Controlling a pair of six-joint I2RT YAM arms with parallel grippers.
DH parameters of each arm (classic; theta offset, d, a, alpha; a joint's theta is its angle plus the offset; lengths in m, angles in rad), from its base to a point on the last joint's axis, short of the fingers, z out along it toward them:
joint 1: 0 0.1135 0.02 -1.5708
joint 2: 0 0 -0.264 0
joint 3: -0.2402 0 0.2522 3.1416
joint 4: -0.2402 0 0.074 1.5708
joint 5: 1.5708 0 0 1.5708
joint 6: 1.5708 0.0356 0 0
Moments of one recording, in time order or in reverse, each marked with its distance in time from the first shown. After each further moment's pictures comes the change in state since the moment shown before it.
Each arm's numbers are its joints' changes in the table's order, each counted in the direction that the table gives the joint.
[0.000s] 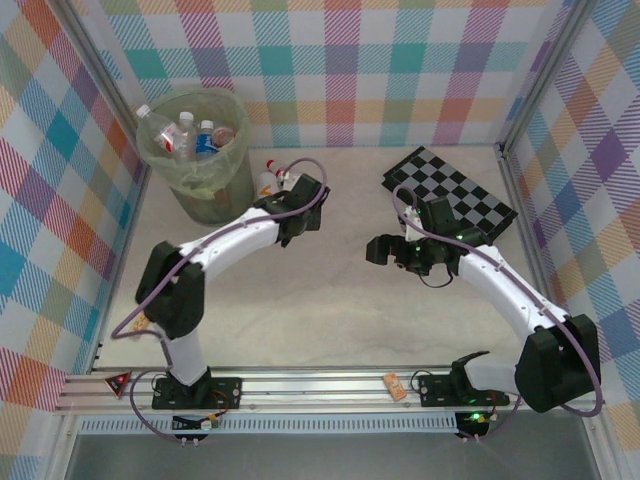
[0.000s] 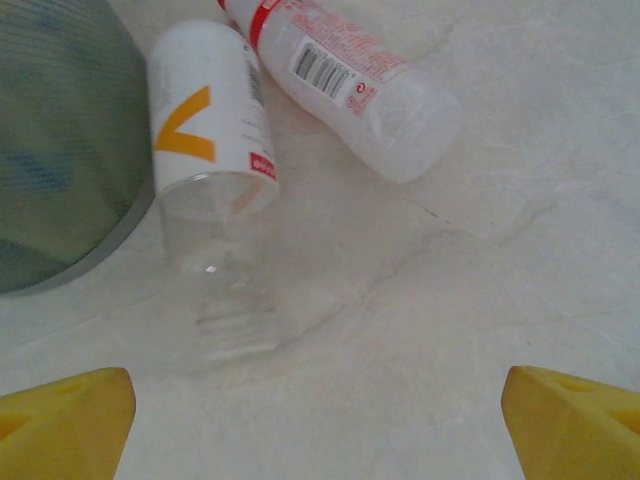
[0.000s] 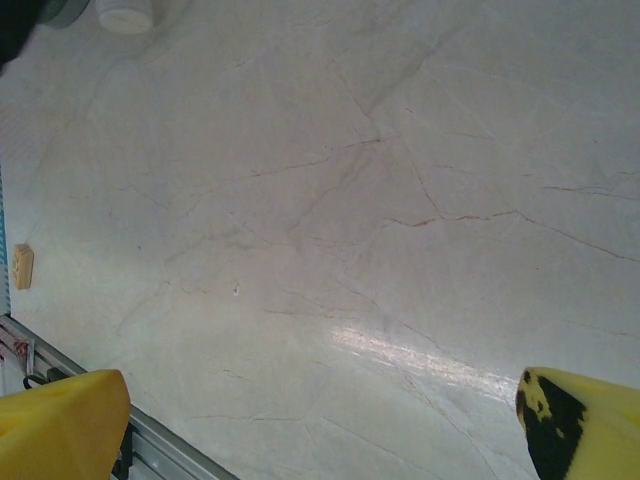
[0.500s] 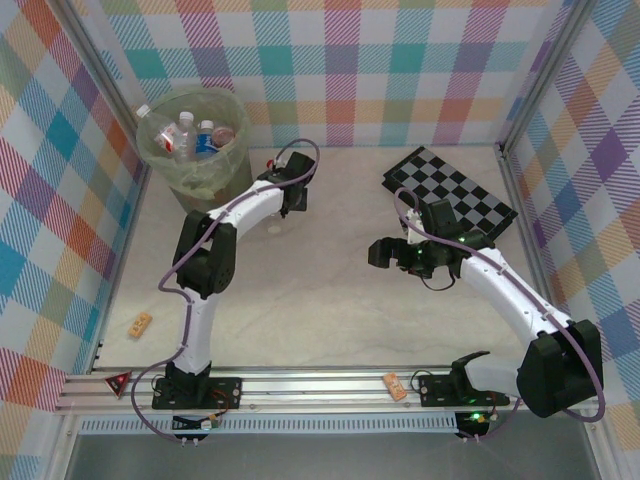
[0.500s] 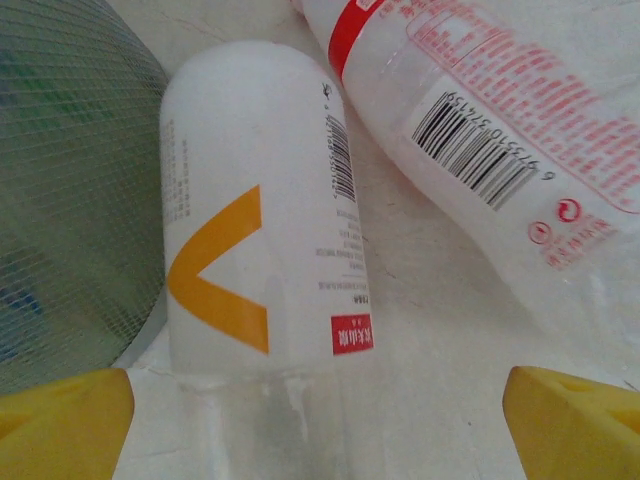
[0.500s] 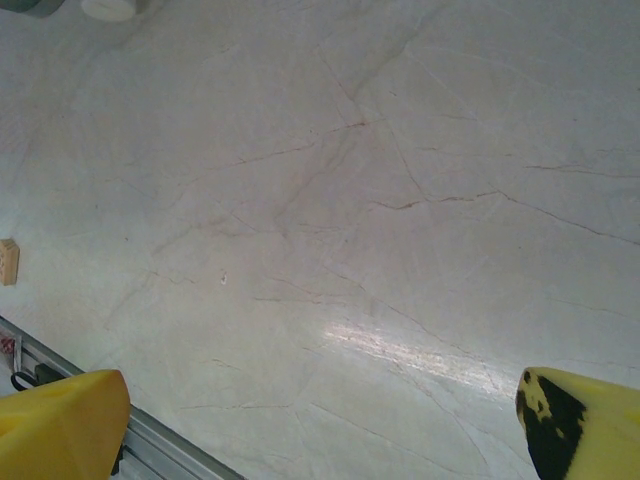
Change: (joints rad) left arm 0.174 0.355 -0.328 -0.063 0.019 0.107; right arm 0.000 -0.018 0.006 -0.038 0.021 -0.008
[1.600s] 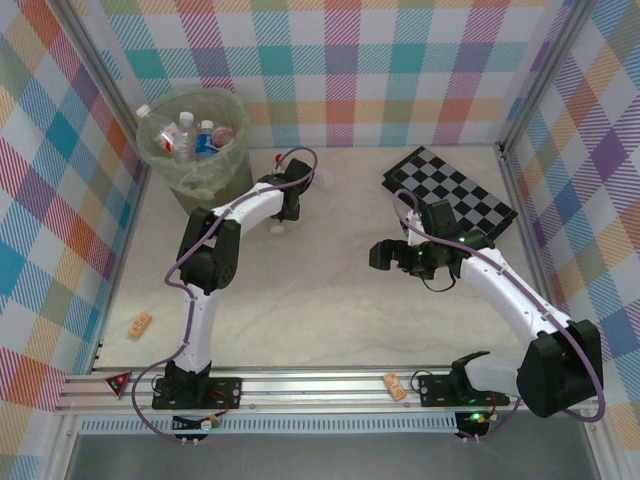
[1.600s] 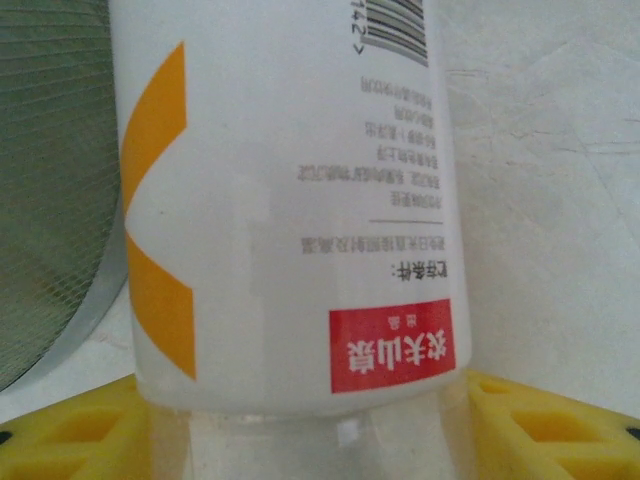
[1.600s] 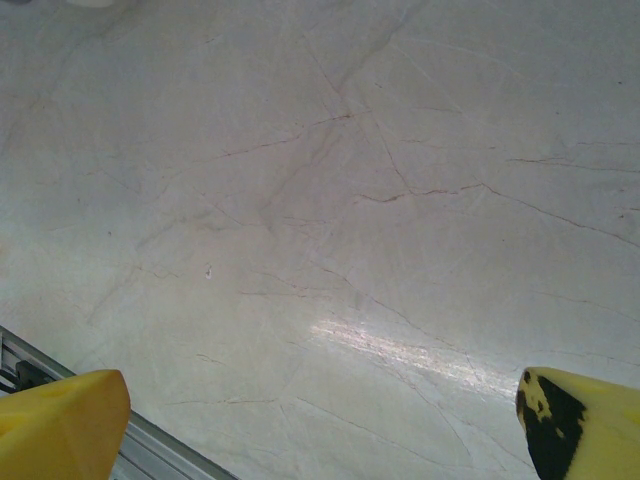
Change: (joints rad) left arm 0.011 0.015 0.033 -0.047 0.055 0.005; right arm 0.000 0.000 0.000 -0.019 0.015 -0.023
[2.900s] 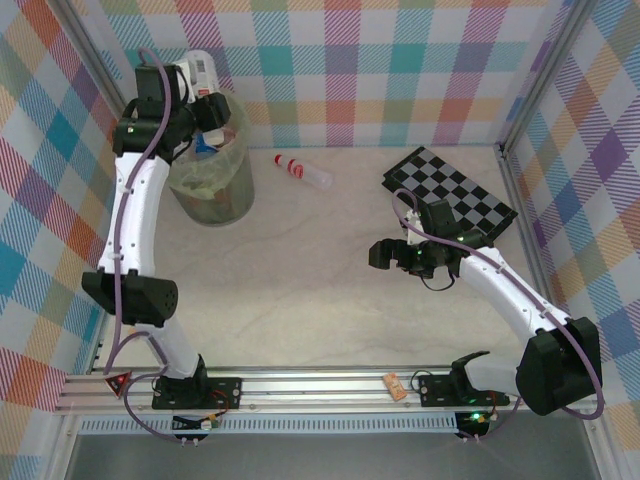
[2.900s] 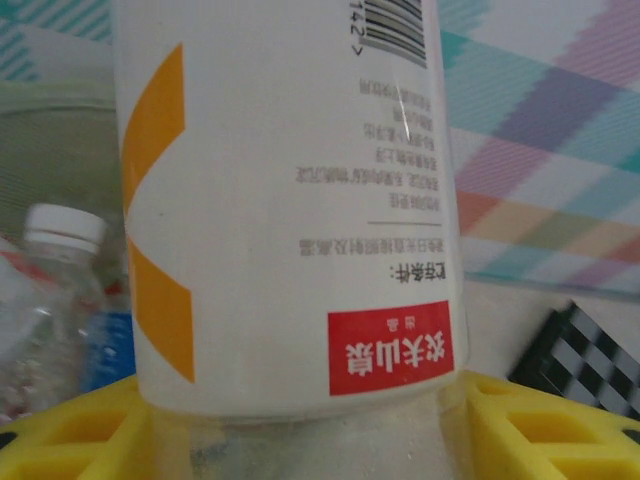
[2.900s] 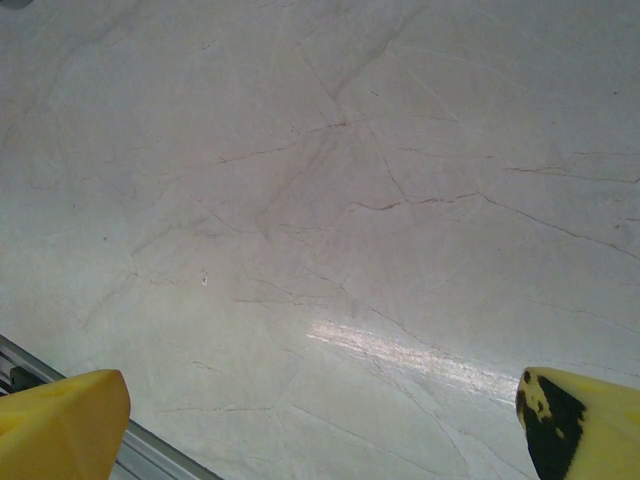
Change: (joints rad) left arm 0.395 -0.409 -0.453 -0.187 0.542 0.051; right arm 0.000 0.012 0.000 0.014 0.008 -0.001
